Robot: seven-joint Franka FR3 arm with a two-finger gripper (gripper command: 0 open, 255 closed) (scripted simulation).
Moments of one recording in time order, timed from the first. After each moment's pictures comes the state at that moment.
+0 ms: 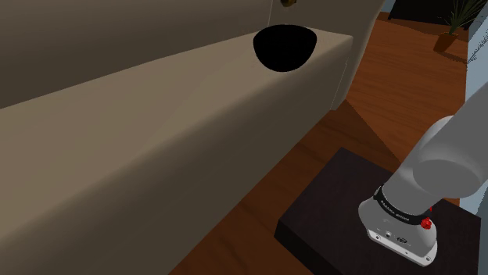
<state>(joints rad) -0.02 -0.10 -0.10 -1.43 0.13 1.41 -0.38</state>
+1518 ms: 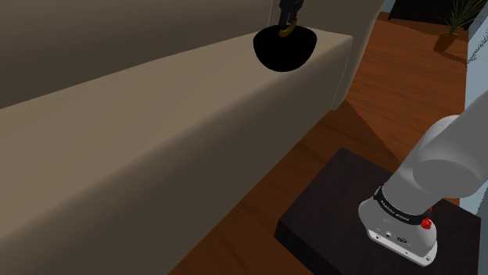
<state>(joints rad) -0.02 -0.18 -0.10 -1.69 0.12 1.59 -0.40</state>
